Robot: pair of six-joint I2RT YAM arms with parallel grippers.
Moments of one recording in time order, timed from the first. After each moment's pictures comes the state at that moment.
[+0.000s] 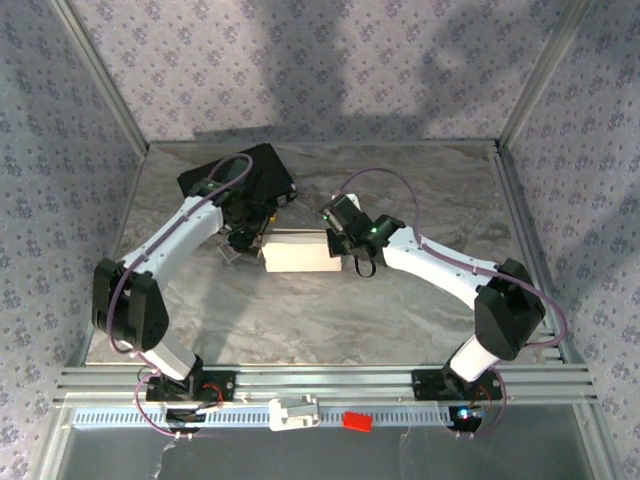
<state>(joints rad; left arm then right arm) -0.44 1.57 1.37 -1.00 0.11 -1.56 0.80 1.59 1.23 -0.62 0.30 0.49</state>
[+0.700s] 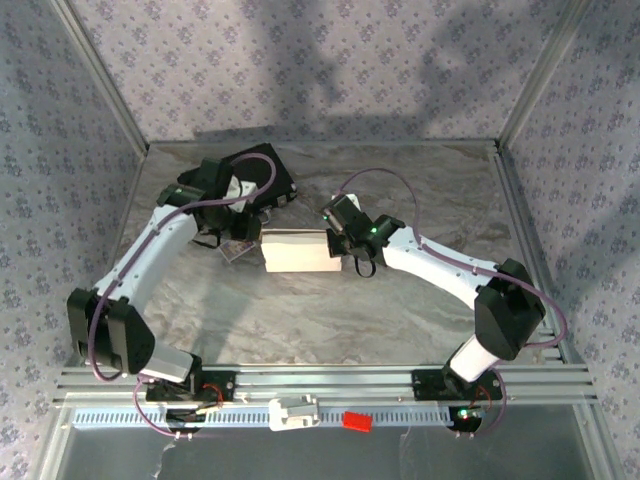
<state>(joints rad) -0.33 1.45 1.32 -1.01 0.20 -0.04 0.81 1.59 1.23 -0.62 0.30 0.49</state>
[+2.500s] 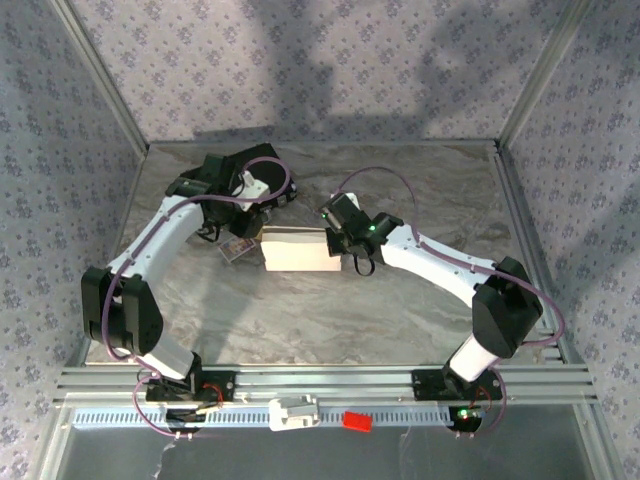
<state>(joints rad) -0.29 1.55 1.34 -0.92 0.26 0.31 0.80 1.61 1.26 -0.64 0.30 0.49</state>
